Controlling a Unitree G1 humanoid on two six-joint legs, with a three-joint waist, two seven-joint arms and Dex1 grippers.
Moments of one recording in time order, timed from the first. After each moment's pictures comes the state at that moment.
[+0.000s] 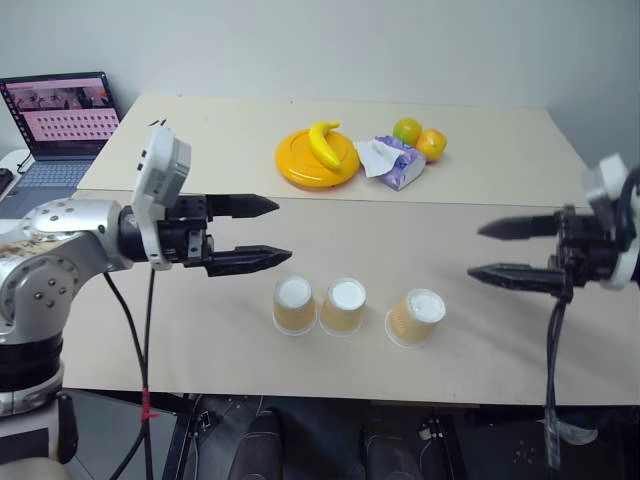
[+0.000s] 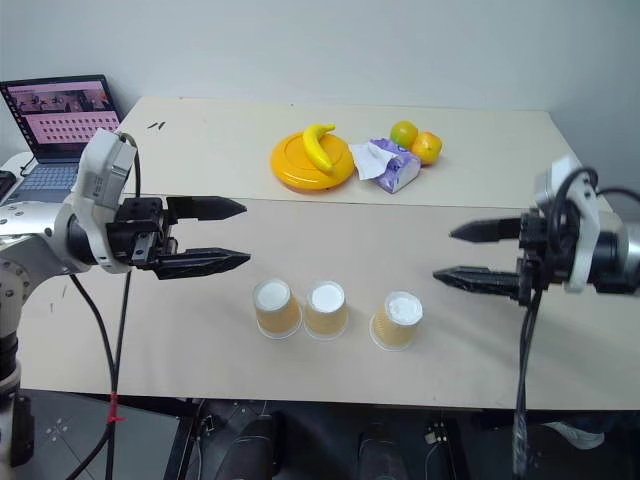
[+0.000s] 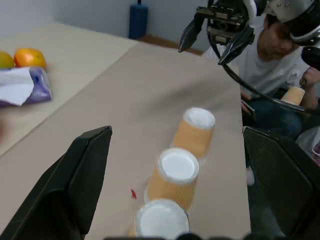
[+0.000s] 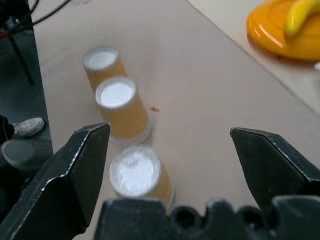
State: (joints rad) left arm -0.60 0.91 0.18 -0.36 -0.96 0.94 -1.01; right arm -0.23 -1.08 -0.40 -0.25 0.74 0.76 1.22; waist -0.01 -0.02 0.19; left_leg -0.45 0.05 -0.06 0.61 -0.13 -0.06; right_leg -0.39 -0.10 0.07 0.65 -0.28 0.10
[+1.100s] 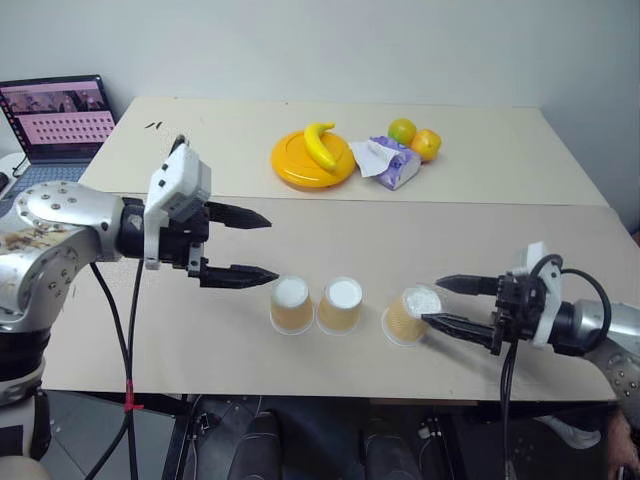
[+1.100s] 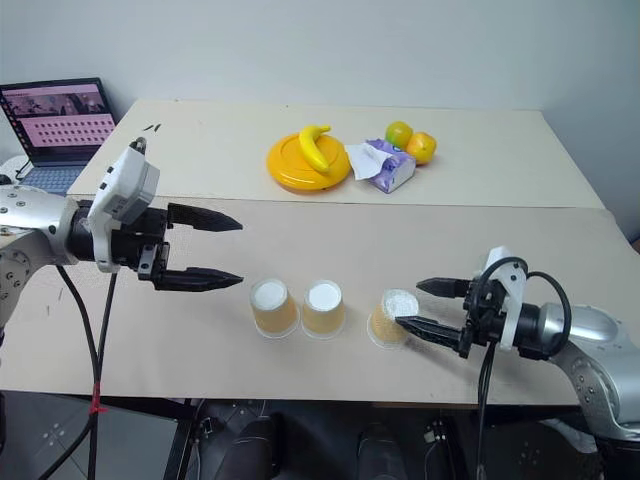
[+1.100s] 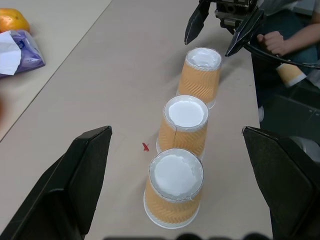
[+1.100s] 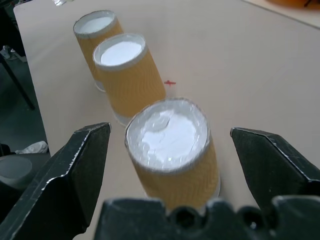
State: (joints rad) left arm -0.65 1.01 0.04 -0.34 -0.73 0.81 -1.18; right arm -0.08 -0.84 -0.24 -0.39 0.69 0.64 1.02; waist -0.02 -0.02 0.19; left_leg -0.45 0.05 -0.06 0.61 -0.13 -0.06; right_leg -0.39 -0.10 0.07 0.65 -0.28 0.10
